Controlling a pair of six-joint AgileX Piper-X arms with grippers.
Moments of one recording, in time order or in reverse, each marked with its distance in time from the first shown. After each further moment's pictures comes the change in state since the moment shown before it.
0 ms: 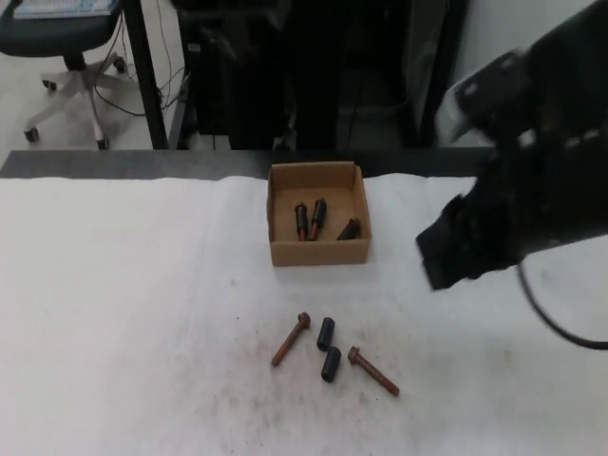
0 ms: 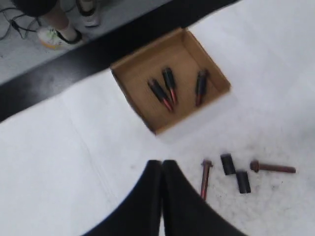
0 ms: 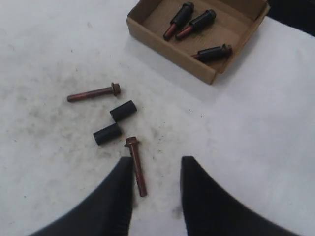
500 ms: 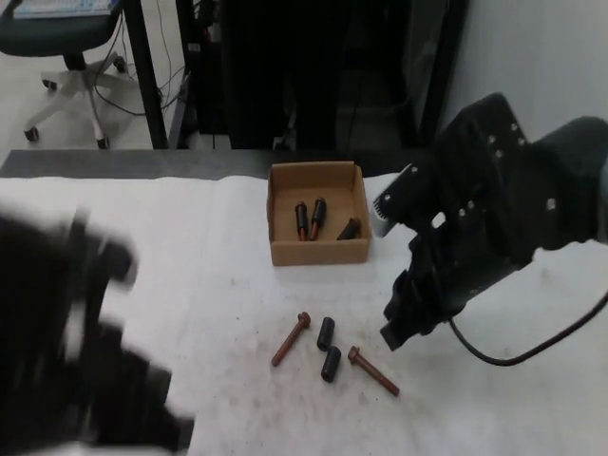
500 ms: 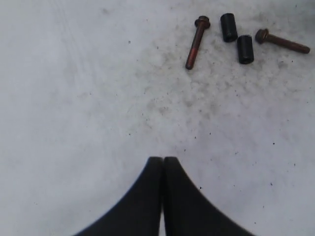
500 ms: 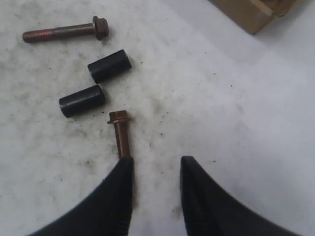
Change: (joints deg) left arm -1.1 -47.3 74.8 -34.2 0.1 -13.7; right arm 0.0 17.5 0.0 -5.7 -0.1 -4.7
